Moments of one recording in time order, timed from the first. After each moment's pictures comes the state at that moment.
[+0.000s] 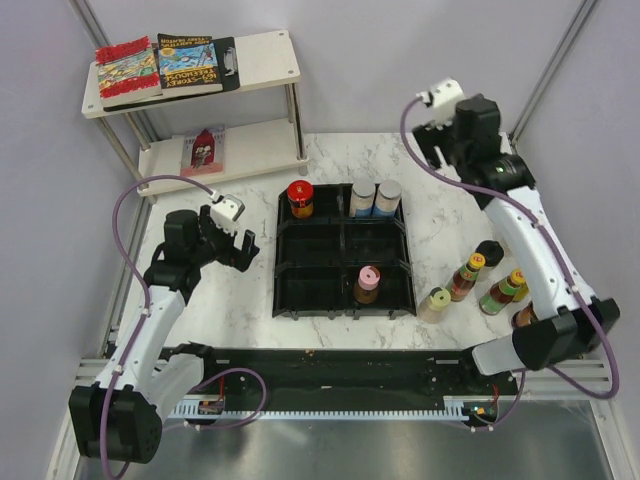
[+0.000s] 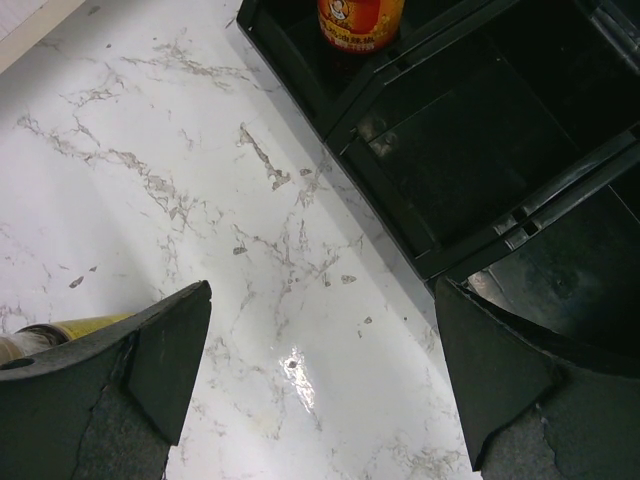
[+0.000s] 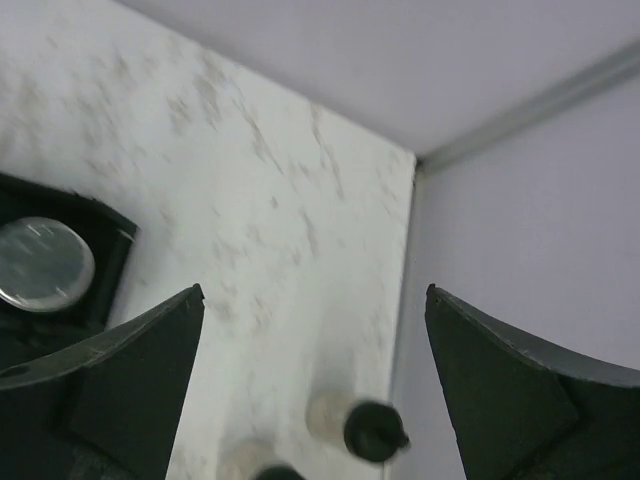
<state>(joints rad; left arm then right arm) -0.08 0.92 0.67 -0.31 0.40 0.30 0.35 1.49 1.67 -0.56 0.31 -0.40</state>
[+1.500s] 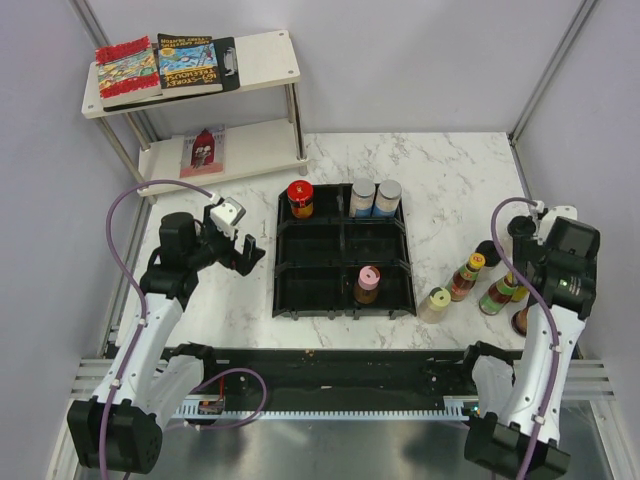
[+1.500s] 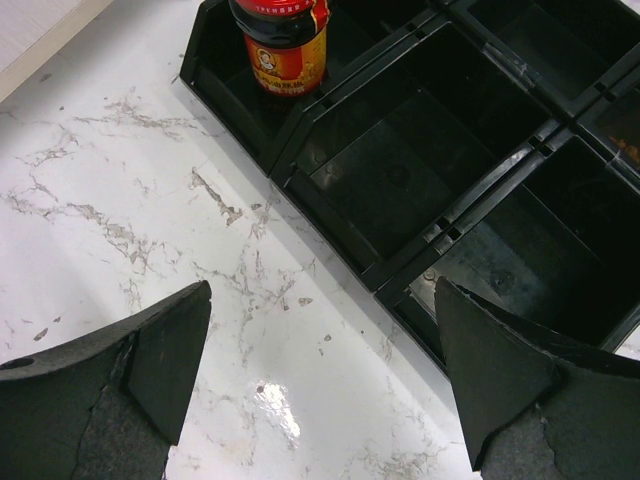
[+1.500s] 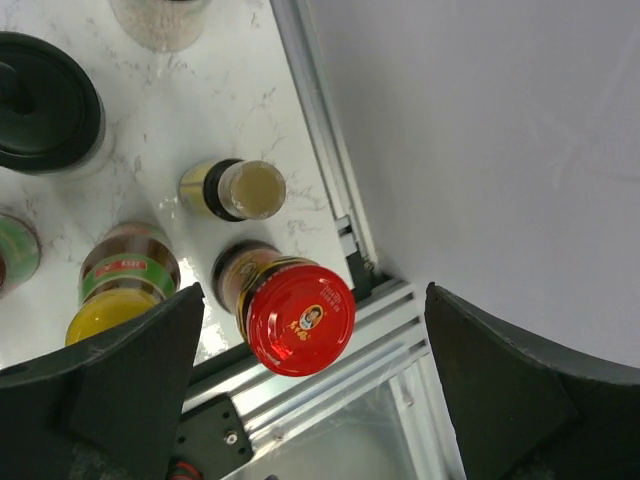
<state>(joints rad) -0.08 0.86 0.67 -0.31 0.54 0.30 -0.40 0.77 0.97 -0.93 0.27 -0.36</state>
